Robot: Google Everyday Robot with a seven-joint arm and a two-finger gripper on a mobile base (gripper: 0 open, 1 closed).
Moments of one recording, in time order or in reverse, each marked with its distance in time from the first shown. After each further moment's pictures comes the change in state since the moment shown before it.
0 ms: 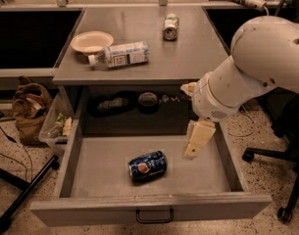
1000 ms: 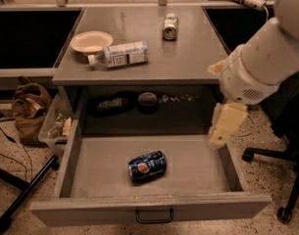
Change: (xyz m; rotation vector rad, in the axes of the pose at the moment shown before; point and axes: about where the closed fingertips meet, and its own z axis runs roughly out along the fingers) arm 0.020 -0.003 -0.085 0.038 0.106 0.068
